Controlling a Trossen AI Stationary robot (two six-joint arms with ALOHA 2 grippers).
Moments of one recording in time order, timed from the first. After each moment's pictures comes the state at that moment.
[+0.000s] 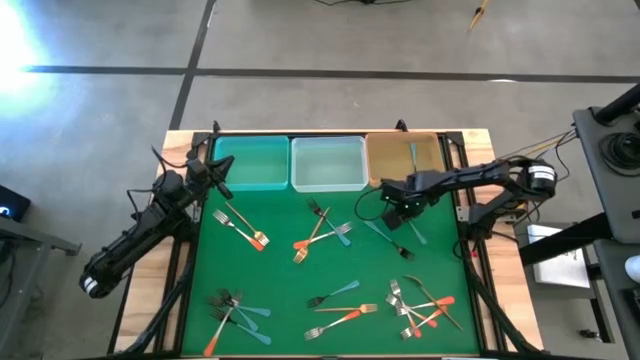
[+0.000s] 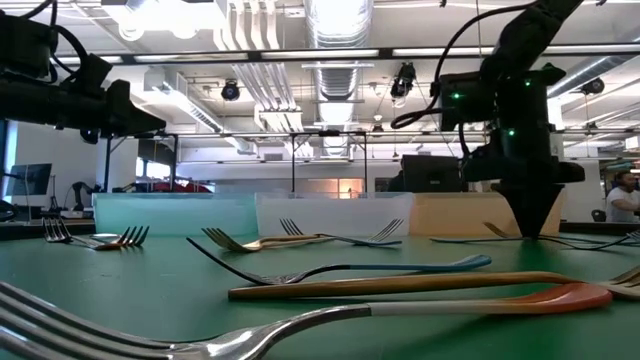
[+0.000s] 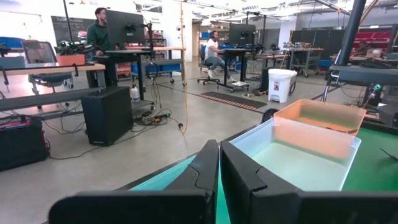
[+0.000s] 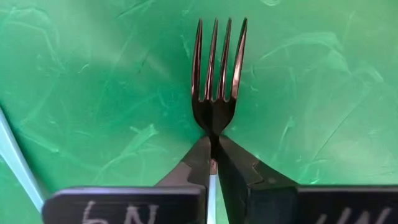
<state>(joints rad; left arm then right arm) 0.80 0.01 0.02 0.03 0.01 0.00 -0.27 1.63 0.71 -0.74 0.03 0.78</state>
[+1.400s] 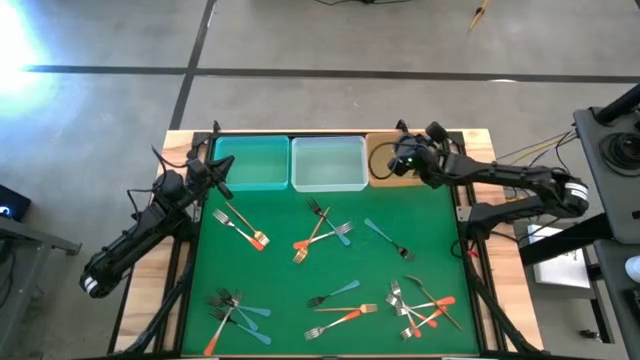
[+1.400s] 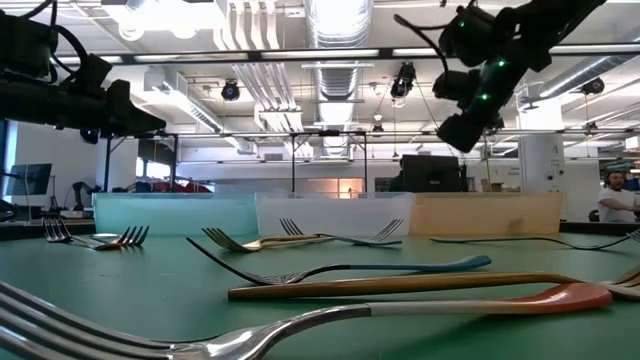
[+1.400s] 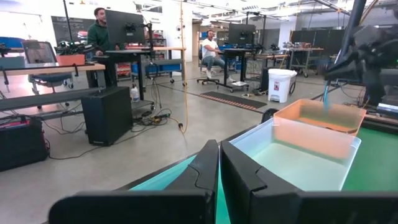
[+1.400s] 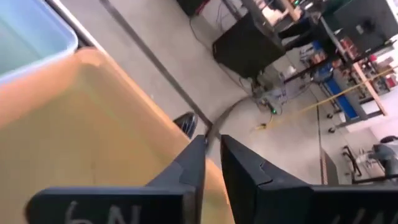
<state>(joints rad) 0.80 0.00 0.02 0.03 0.01 0.01 -0.45 1.20 0.72 -0.25 0.84 -0.20</state>
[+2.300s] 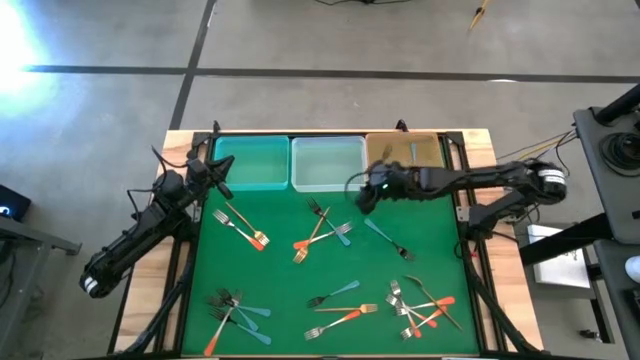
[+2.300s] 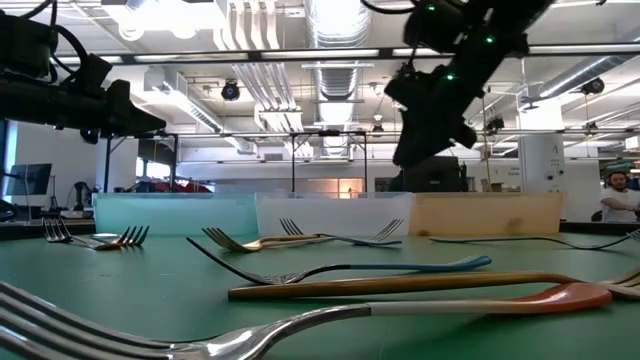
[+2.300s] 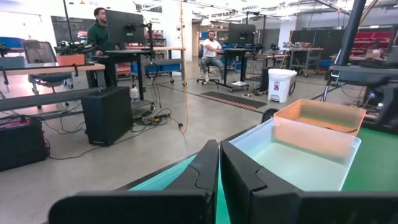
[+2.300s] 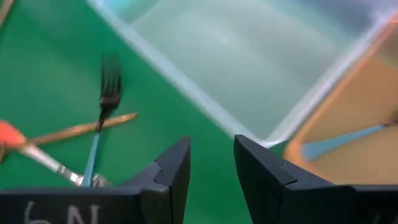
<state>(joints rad) 0.80 0.00 0.02 0.03 0.01 0.00 -0.18 1.43 0.88 -0.32 0.26 0.51</state>
